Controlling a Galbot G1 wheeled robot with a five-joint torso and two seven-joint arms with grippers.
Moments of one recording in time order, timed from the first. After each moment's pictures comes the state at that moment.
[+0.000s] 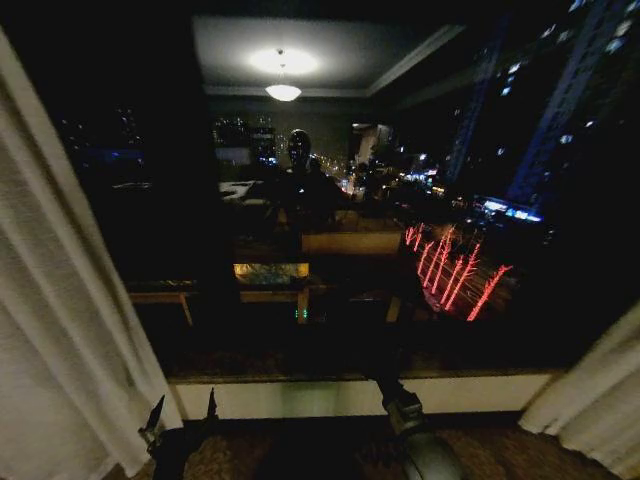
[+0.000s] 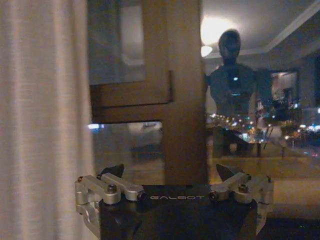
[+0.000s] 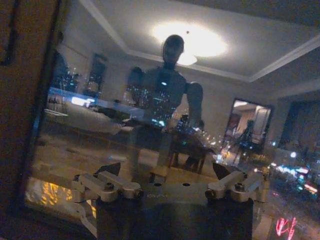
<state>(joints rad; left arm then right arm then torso) 2.02 -1.55 -0.62 -2.29 -0.01 -0.22 -0.13 -1.46 1.30 0.35 2.08 -0.06 -0.09 0.09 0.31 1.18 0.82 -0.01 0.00</state>
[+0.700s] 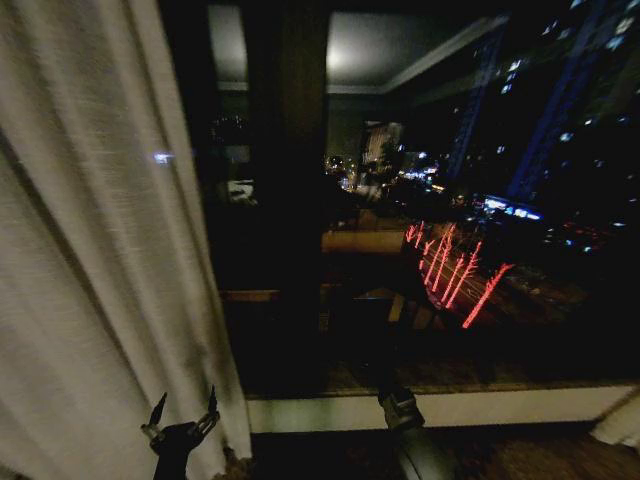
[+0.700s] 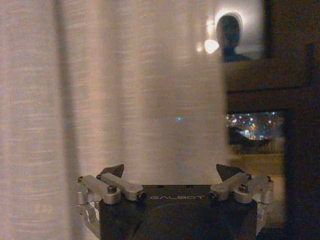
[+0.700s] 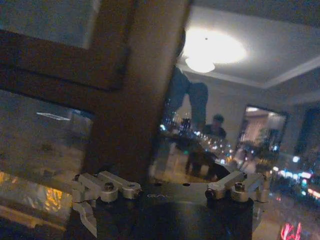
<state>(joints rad) 1.96 -1.55 -0.62 -2.26 -0.01 -0.18 -0.13 -1.41 1.30 0.34 2.04 -0.06 -0.06 0.08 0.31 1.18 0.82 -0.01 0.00</state>
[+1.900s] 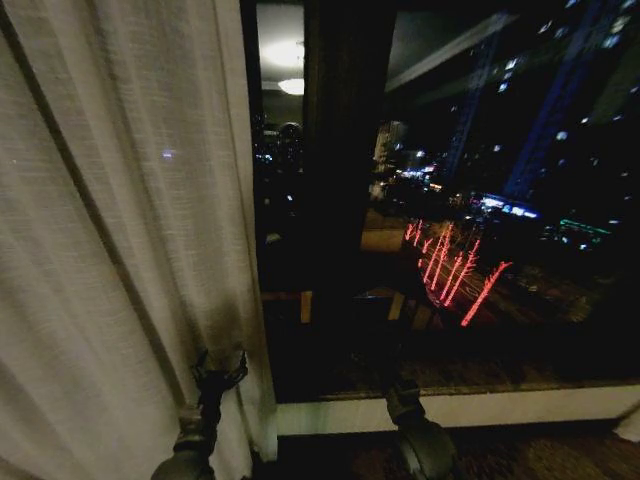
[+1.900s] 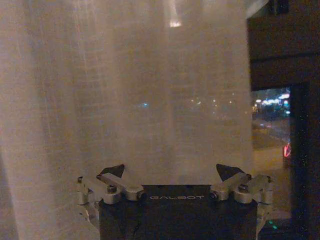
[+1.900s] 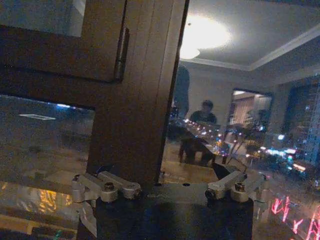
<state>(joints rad) 1.50 -1.33 -0.48 -2.07 -0.09 0.16 -0.17 -1.37 1.31 0.38 1.99 0.03 -0.09 0.10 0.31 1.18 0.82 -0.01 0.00</state>
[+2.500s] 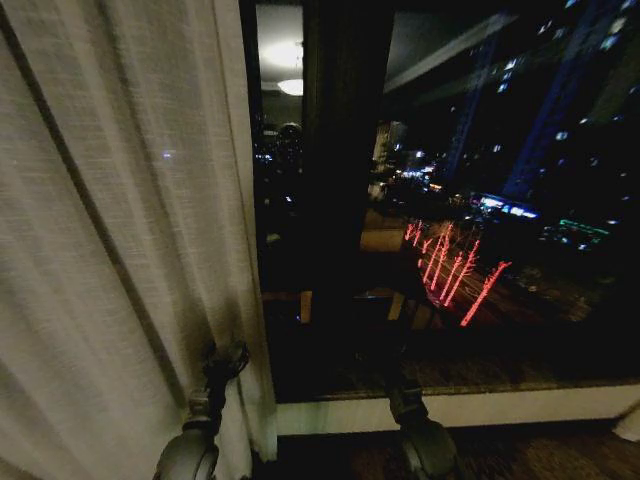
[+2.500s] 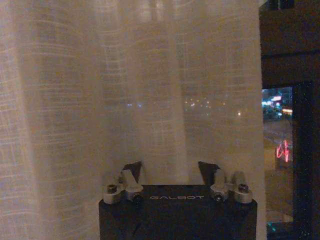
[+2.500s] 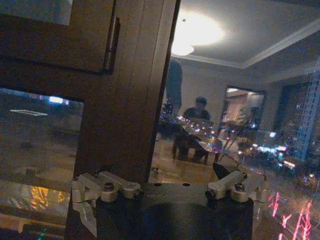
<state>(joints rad) 1.44 -1.28 -0.46 -2.02 -0.15 0.15 -0.17 -1.37 1.31 0.39 1.96 0.04 -0.08 0.12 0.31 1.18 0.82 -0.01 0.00</state>
